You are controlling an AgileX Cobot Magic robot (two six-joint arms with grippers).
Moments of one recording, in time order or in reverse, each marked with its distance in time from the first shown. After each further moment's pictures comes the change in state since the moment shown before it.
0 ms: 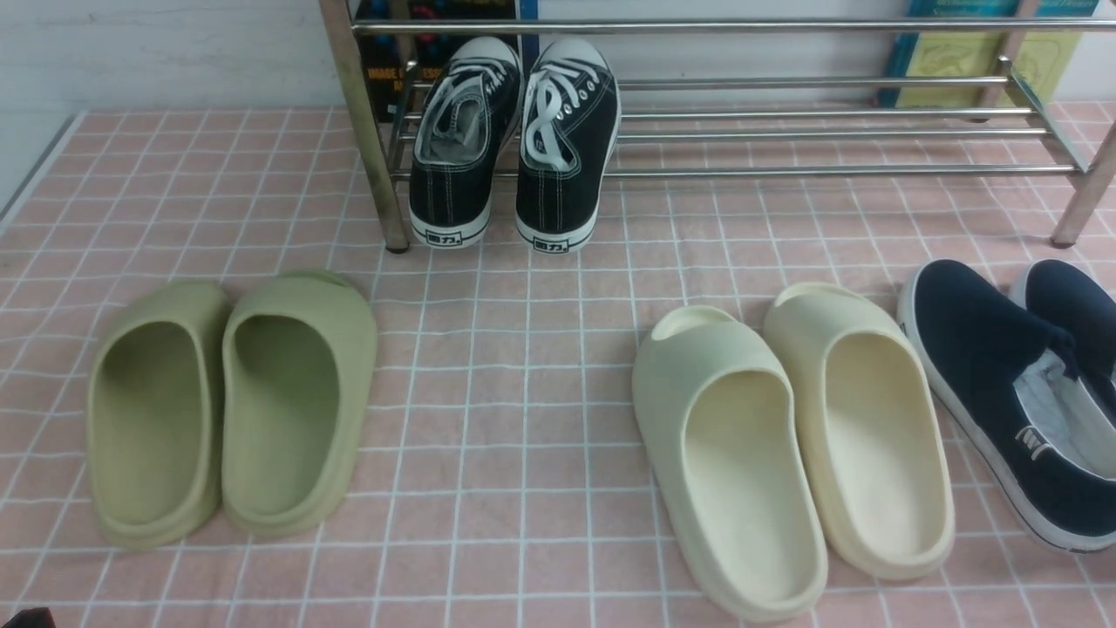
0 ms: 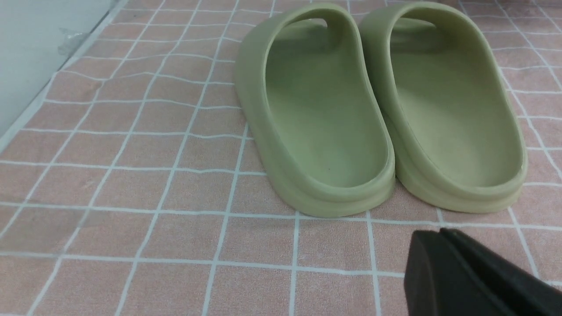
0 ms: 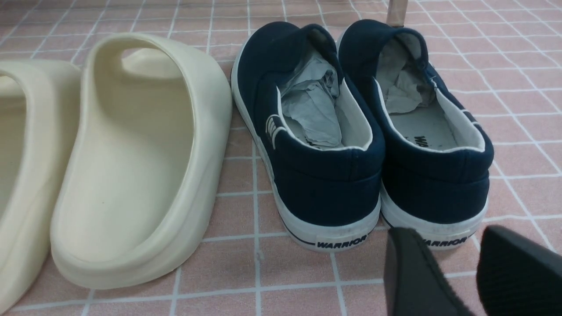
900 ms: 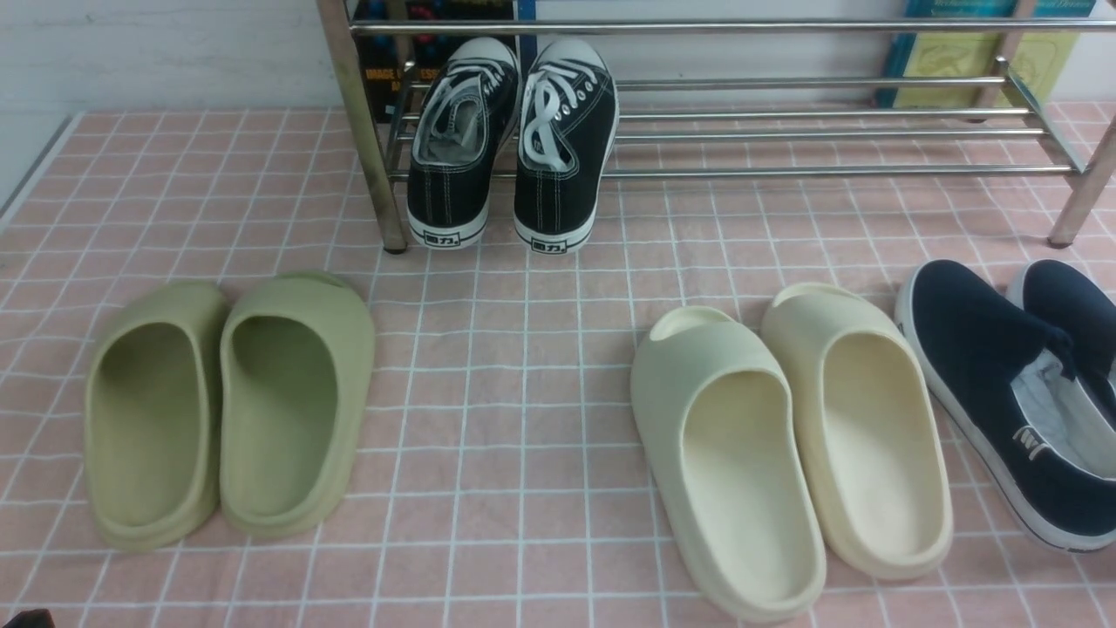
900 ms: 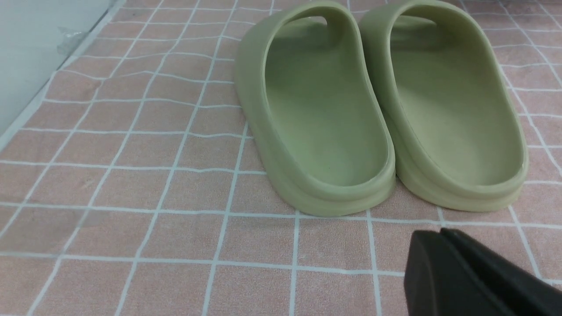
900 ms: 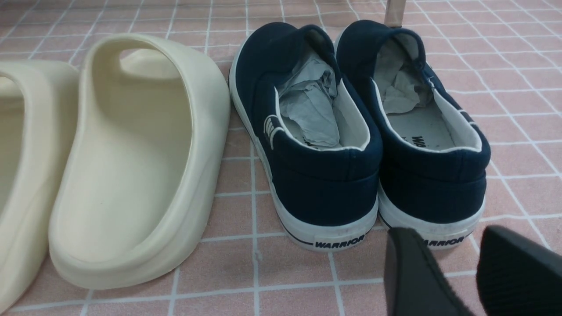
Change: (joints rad) right arm 0.000 0.000 0.000 0.000 0.000 0.000; left arm 0.000 0.000 -0.001 0.004 0.006 0.000
